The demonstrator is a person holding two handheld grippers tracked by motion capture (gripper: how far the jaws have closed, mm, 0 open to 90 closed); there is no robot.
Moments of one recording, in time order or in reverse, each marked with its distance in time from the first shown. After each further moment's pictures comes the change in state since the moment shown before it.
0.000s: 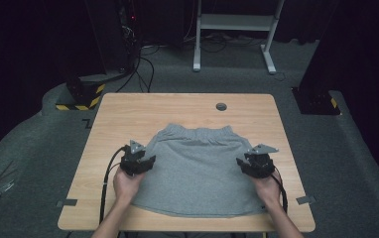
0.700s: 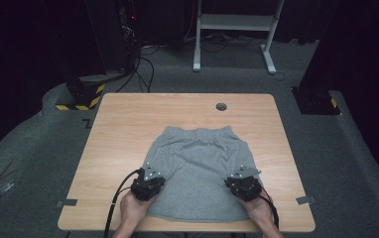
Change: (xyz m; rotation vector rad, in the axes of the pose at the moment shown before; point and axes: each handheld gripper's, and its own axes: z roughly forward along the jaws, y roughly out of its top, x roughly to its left) left arm -0.056 -0.037 -0.012 0.061 -0.145 0.122; right arm 0.060 -0.035 0.000 0.072 0.129 -0.156
